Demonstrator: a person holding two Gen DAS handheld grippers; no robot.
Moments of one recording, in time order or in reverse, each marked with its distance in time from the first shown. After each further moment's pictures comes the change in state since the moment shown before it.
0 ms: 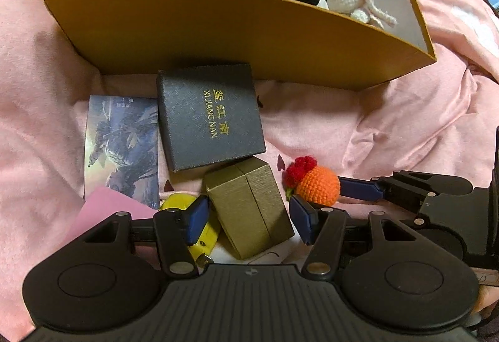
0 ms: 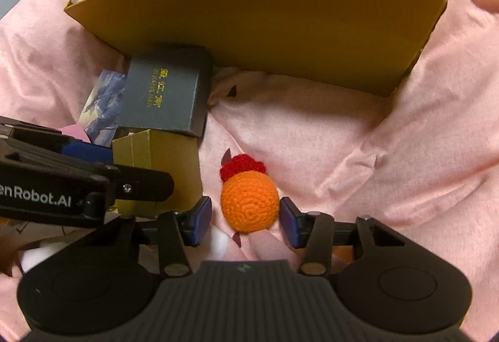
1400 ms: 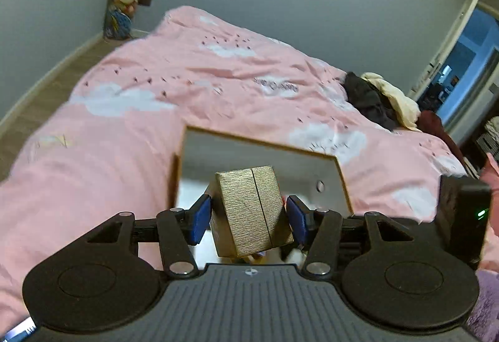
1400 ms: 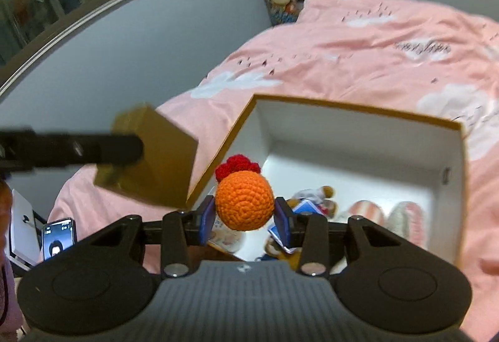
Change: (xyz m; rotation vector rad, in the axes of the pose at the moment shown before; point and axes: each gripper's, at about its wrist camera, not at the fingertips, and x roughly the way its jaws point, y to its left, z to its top) left arm -0.196 0.042 0.065 0.000 -0.603 -0.073; right arm -0.103 0.053 0.133 -0.132 -0.390 0.194
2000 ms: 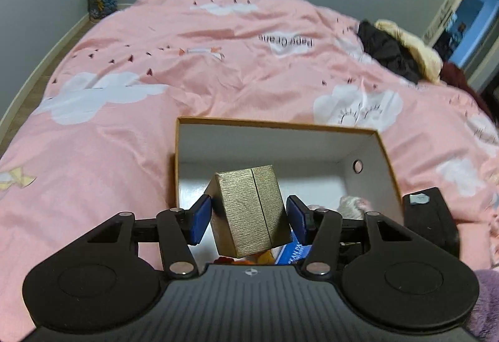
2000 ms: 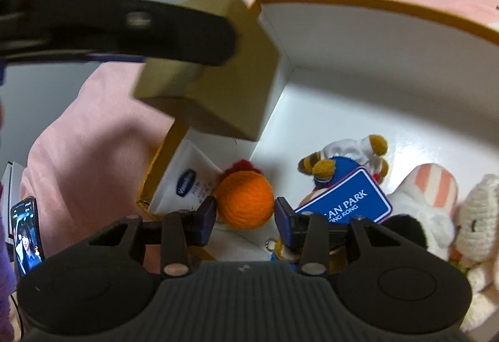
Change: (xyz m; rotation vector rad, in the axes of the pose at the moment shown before) left arm 0.108 0.008 0.024 0.121 0.199 0.044; right arm 0.104 -0.016 -0.015 0.037 0.261 0.085
